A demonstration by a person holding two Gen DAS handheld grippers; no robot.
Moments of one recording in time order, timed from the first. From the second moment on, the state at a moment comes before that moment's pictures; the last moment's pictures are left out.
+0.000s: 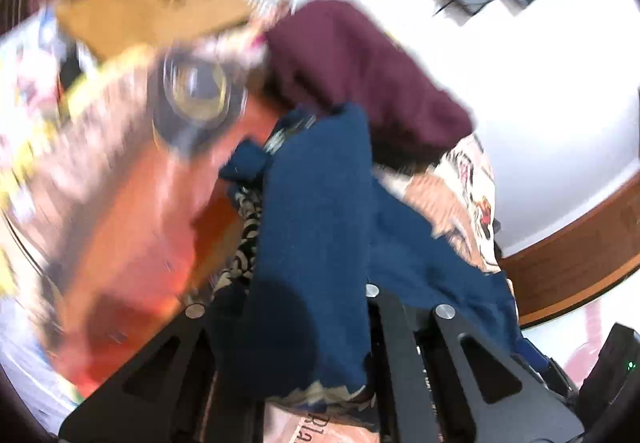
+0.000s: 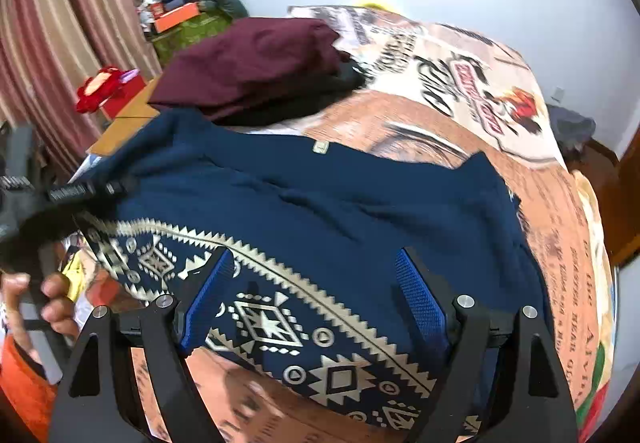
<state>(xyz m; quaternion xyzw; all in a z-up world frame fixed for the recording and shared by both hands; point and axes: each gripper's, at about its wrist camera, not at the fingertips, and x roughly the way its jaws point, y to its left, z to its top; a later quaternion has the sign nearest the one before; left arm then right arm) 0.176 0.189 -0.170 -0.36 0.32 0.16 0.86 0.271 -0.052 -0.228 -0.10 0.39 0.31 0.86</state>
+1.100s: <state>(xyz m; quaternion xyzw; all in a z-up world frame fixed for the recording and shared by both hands) 0.246 -0.023 -0.199 -0.15 0.47 -0.09 0.87 0.285 -0.206 -0.233 0.01 0.42 0.22 0.88</state>
